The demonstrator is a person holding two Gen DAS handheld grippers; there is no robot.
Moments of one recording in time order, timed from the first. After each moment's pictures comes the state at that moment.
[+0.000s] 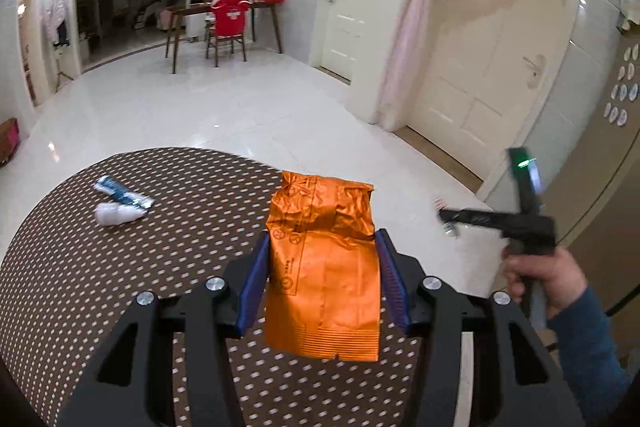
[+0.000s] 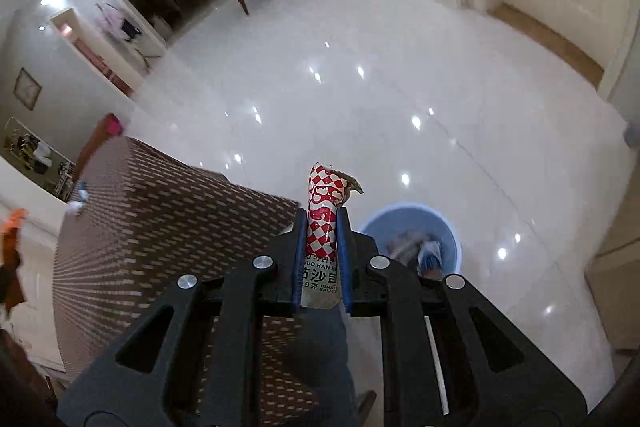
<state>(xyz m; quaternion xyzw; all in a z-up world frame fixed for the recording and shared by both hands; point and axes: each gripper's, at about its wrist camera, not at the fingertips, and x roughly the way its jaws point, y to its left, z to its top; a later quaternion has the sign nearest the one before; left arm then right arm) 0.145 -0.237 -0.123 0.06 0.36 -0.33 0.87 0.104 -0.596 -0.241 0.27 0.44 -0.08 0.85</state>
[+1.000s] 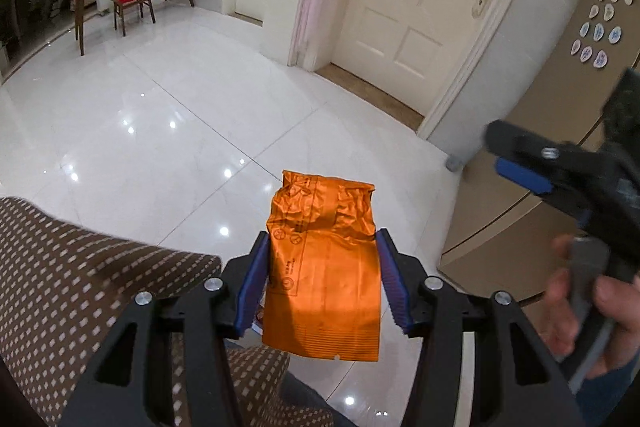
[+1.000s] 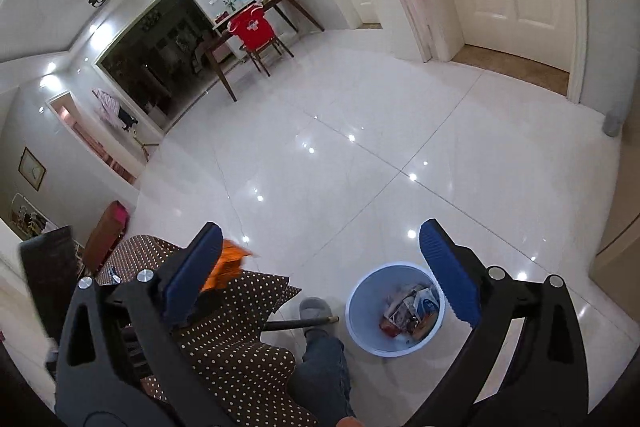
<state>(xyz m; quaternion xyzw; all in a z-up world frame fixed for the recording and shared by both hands) 0.178 -0.439 -0.199 0.12 0.45 -0.44 0.77 0.026 -0.660 -0.160 0.32 0.29 -0.15 0.89</state>
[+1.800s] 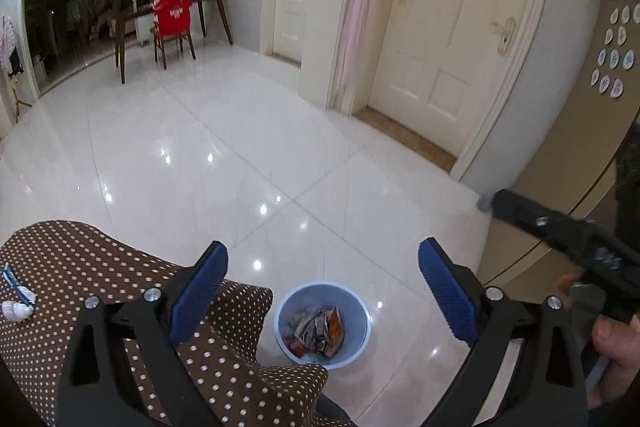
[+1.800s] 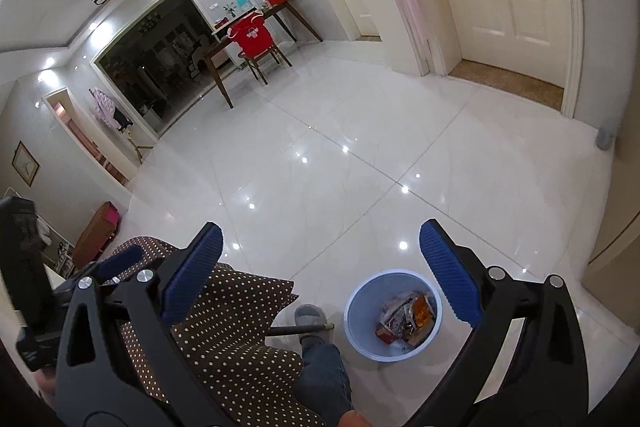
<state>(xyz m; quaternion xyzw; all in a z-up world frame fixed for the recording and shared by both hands) 0.173 -0.399 -0.128 0.10 0.37 -0.39 0.84 0.029 -0.633 -0.138 0.30 0.29 -0.16 0.90</state>
